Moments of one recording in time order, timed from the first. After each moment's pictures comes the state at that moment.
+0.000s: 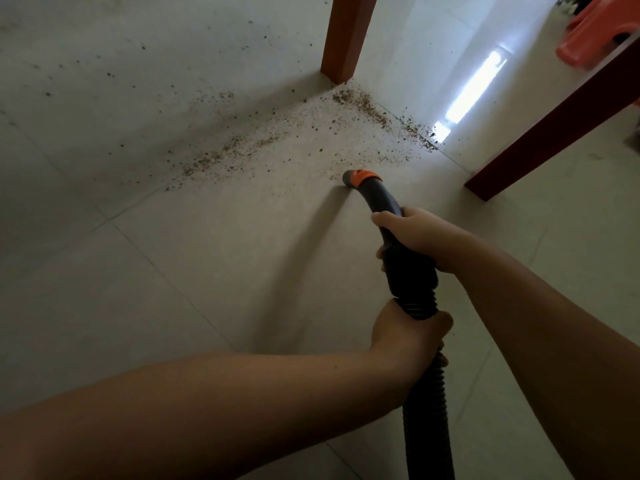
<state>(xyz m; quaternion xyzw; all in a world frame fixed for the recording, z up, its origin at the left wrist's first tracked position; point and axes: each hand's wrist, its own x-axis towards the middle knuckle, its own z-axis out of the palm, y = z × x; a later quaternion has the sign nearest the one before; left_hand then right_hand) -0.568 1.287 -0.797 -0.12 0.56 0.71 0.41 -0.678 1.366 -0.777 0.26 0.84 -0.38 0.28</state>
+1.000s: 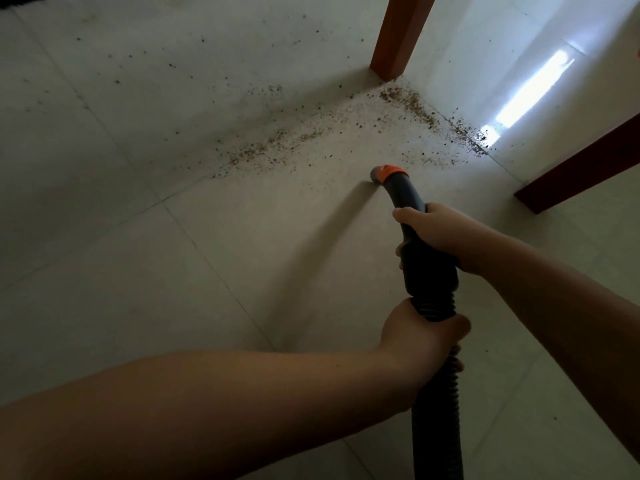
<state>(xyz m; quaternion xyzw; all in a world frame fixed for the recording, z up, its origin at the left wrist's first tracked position) -0.573 1.262 -0.786 -0.15 0.54 0.72 0.41 -0.686 1.340 -0.774 0.22 0.86 -0.35 0.29</state>
